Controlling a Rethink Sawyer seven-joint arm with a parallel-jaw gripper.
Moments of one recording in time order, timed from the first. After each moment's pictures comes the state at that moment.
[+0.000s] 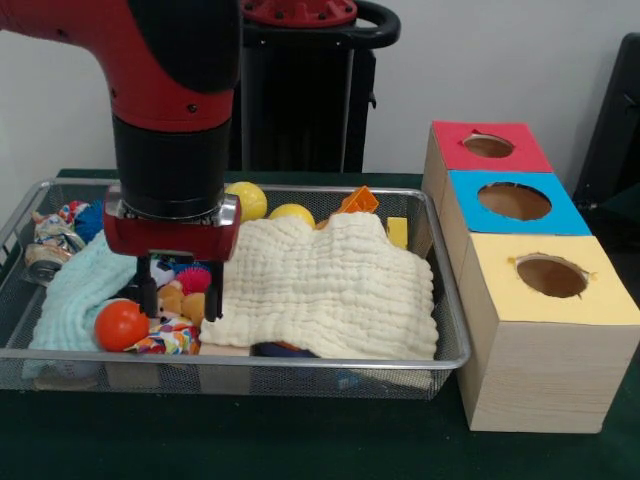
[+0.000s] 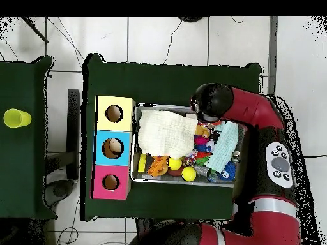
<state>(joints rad) -0.40 -0.43 0.05 1.15 -0.15 0.80 1.45</state>
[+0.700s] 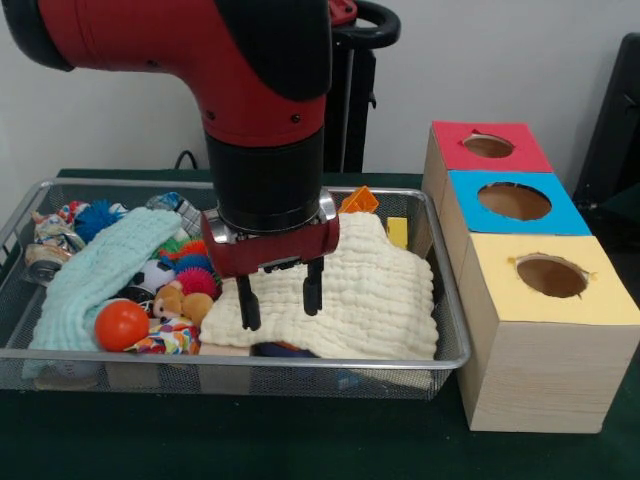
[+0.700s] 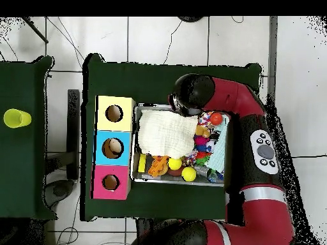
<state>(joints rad) -0.41 -0.43 0.23 1.14 -0.21 0.93 1.24</state>
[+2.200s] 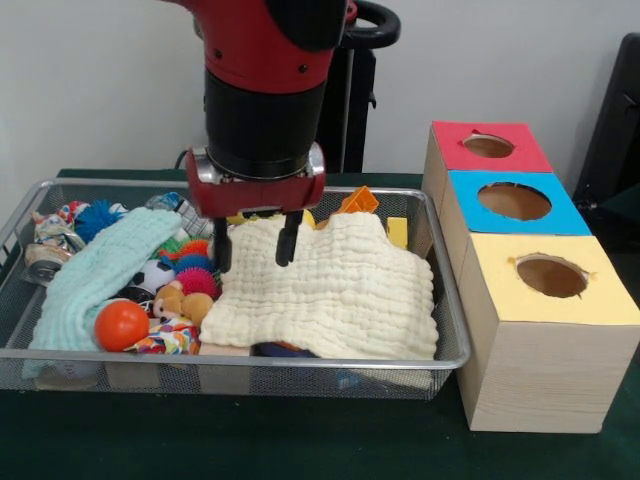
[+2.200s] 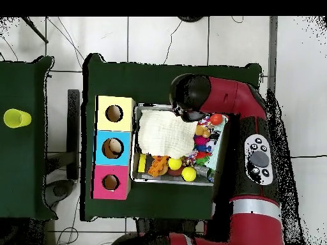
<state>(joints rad) -0.31 -0.48 0.05 1.13 -0.19 1.01 1.29</state>
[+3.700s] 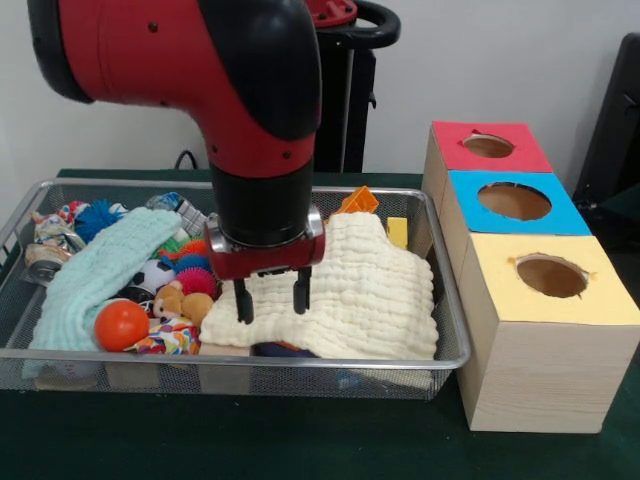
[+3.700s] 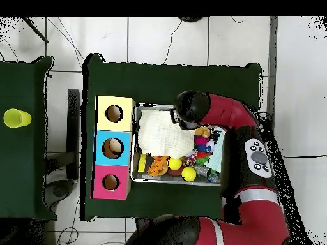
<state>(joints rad) -0.39 -0.40 0.14 1.24 -0.17 0.84 1.29</state>
